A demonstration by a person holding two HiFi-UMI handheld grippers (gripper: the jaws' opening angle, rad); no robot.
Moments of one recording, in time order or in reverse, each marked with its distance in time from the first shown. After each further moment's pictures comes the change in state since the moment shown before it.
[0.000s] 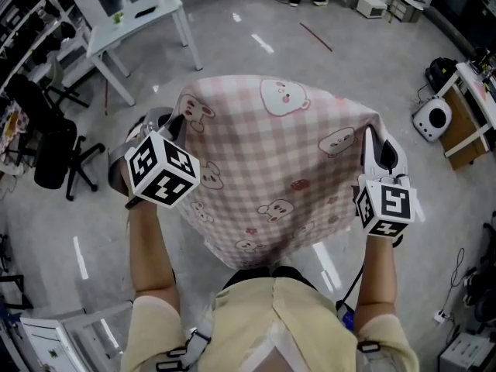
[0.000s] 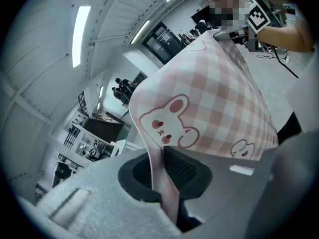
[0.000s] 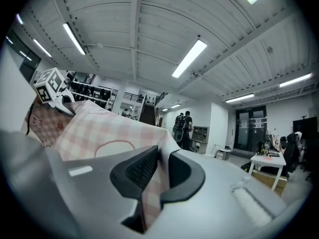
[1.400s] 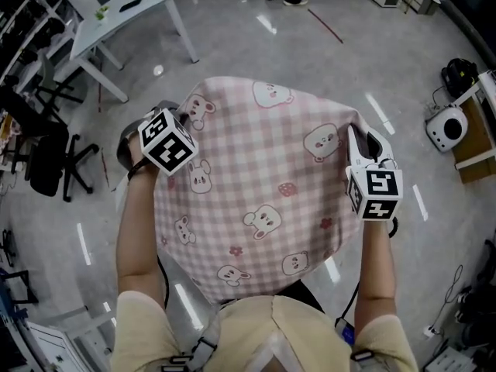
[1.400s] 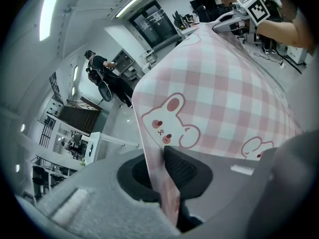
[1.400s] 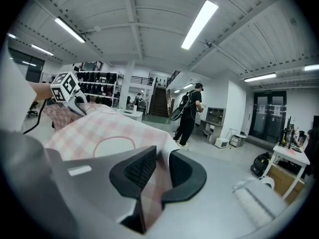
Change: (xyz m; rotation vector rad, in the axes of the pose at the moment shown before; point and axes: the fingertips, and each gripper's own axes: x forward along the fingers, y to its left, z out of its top) left arm 0.187 -0.087 -0.058 0.090 0.159 -0.277; right arm 0.081 0.028 -0.179 0.036 0.237 0.118
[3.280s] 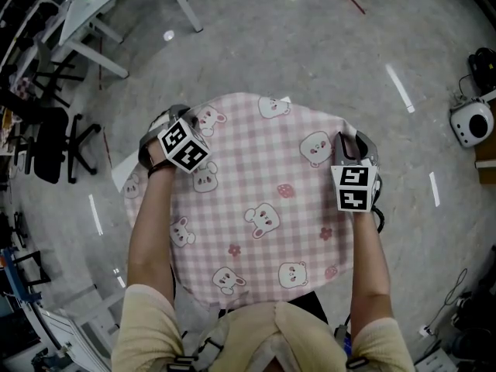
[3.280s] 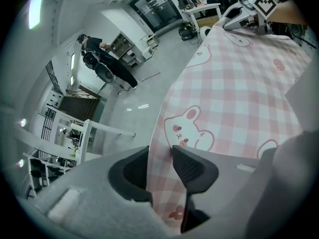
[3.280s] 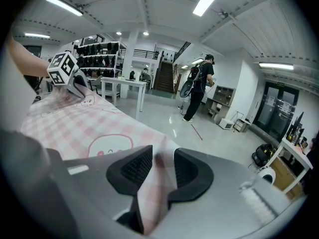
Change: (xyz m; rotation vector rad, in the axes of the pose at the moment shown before) left arm 0.018 0.009 -0.014 -0.062 0.051 0.082; right arm 0.021 0.004 -0.020 -0.126 0.218 0.006
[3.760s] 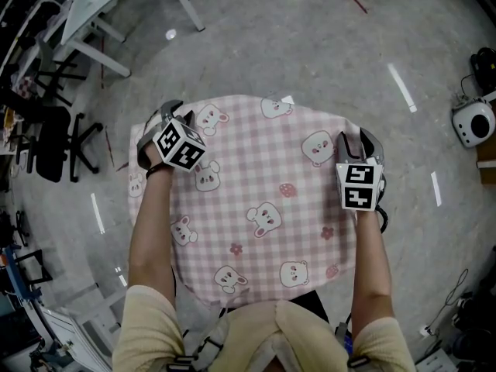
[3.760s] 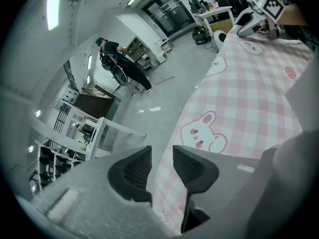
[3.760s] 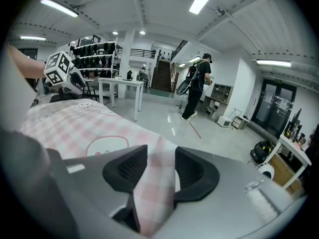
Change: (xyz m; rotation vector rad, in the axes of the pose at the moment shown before) left arm -0.012 0.031 -0.006 -0.115 -0.041 0.077; right arm -0.008 -0.009 0.012 0.012 0.072 -0.020
